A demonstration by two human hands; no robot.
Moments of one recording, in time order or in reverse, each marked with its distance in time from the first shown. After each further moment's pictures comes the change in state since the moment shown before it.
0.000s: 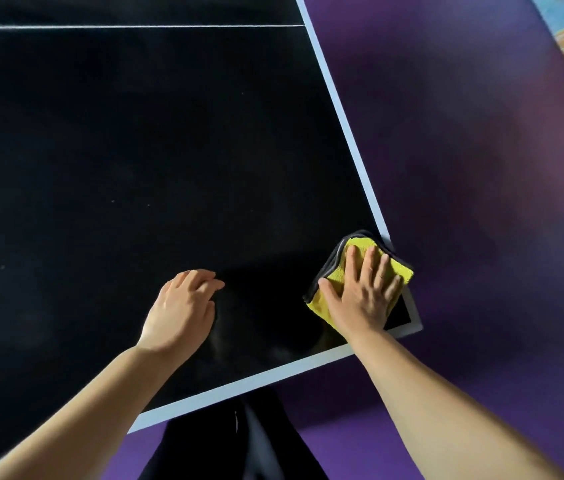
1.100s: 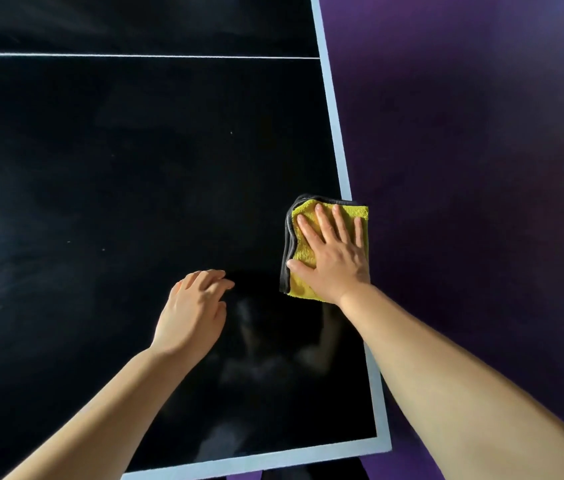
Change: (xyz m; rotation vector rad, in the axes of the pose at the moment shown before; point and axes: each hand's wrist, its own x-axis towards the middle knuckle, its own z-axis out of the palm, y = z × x) left_hand 0.128 0.091 0.018 -0.006 0.053 -0.201; right_hand 0.210 -0.005 -0.070 -0.150 0.016 -0.628
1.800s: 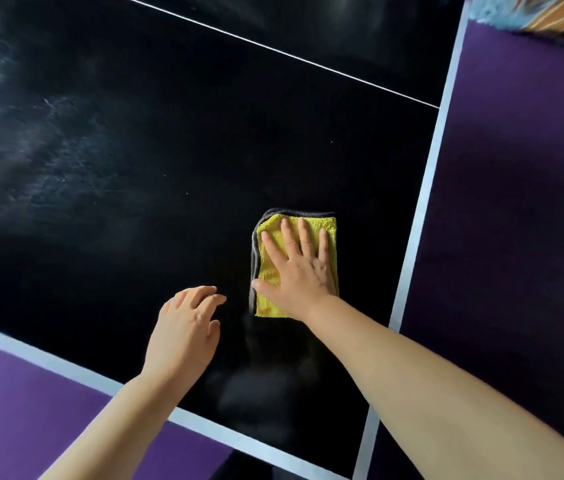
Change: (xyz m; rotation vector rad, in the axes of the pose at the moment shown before) left_hand -0.091 0.010 0.020 0.026 0.270 -0.382; right_hand 0.007 -0.104 -0.004 -0.133 -0.056 -0.522
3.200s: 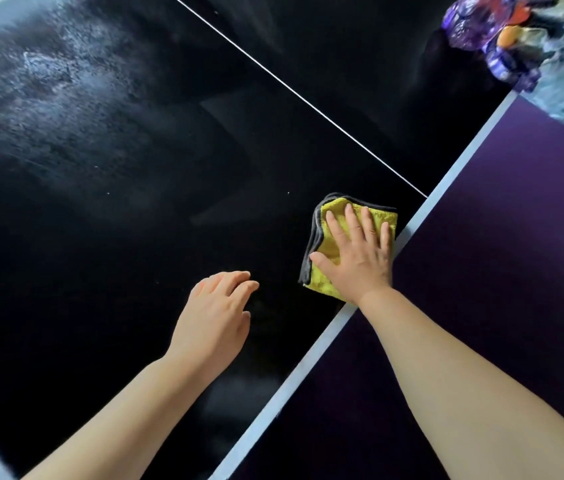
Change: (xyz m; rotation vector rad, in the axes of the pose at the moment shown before) left_hand 0.150 0.203 0.047 -0.035 0.163 -0.138; right_hand 0.115 0.280 -0.065 -0.136 0.081 -0.096
